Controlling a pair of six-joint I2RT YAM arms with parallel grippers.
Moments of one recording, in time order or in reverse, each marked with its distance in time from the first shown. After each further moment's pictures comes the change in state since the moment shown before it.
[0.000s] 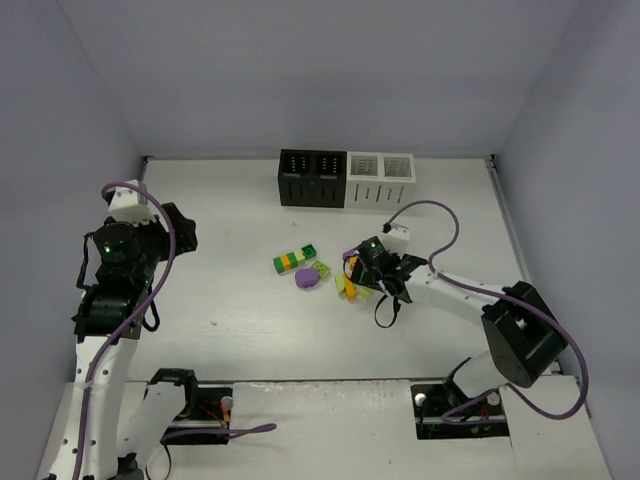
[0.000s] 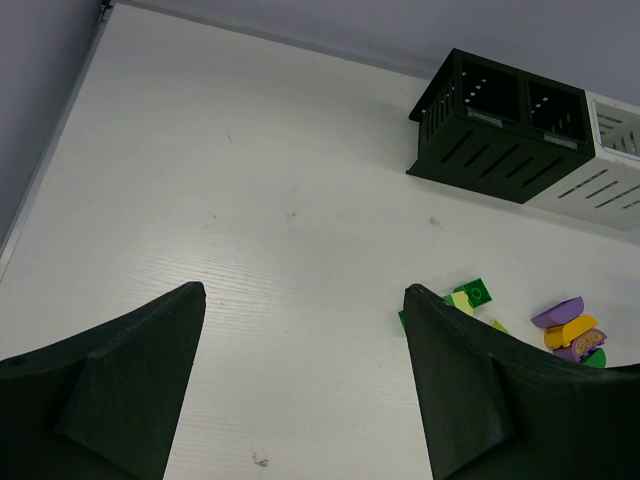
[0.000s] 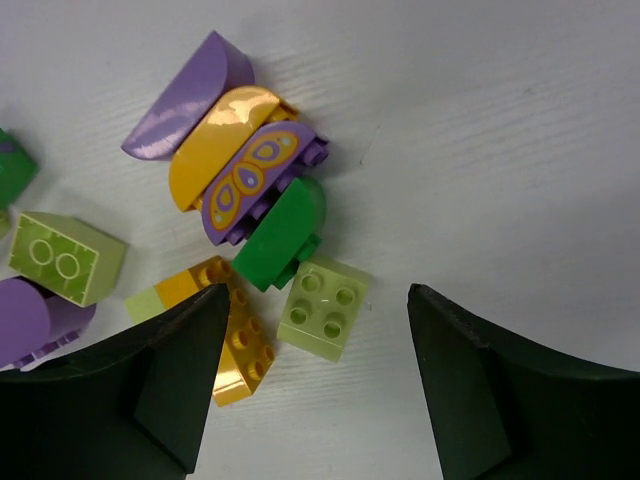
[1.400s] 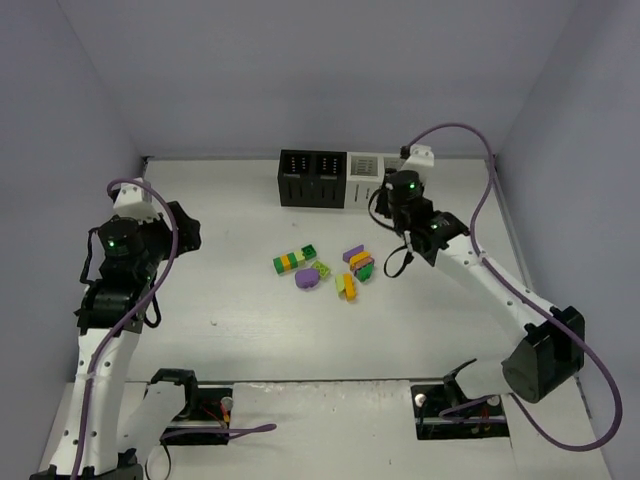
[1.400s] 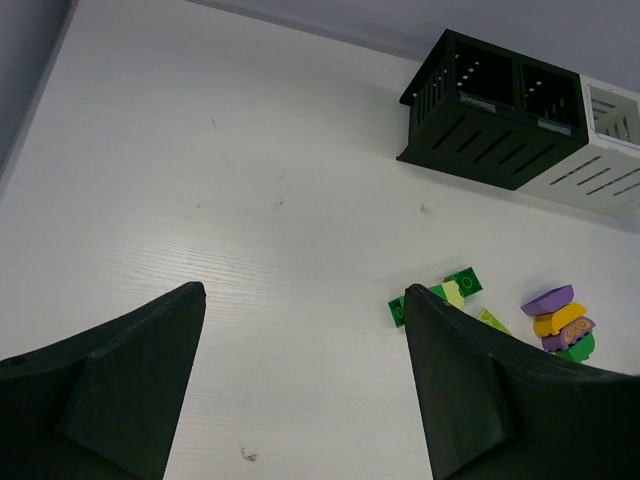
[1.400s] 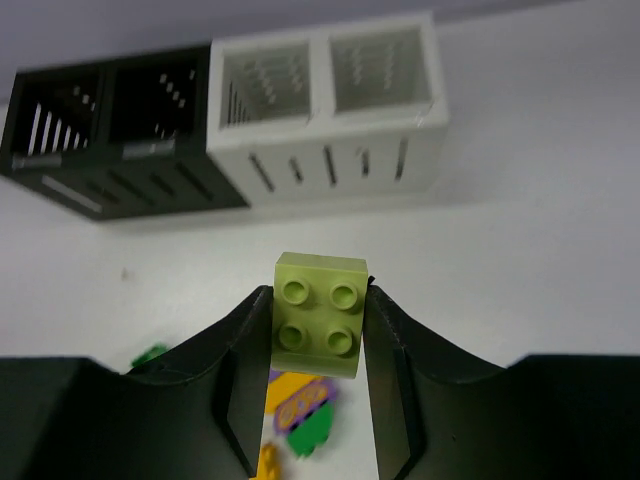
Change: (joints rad) left arm 0.000 0.031 0.000 0.000 0.027 -0.017; right arm -0.096 -0.077 0.386 -0.023 0.083 -0.412
